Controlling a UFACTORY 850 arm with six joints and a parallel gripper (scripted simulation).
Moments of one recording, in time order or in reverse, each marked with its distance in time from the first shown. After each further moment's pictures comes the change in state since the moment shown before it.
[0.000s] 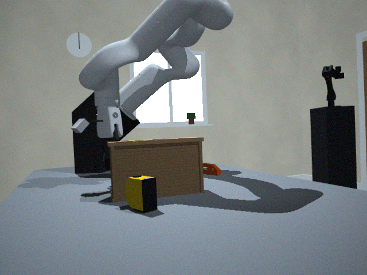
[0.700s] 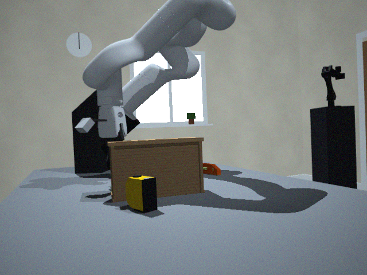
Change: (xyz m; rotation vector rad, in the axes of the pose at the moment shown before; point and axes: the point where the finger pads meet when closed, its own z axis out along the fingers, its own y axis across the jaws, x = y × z) arm -0.001 -0.017 0.000 0.000 0.000 -0.159
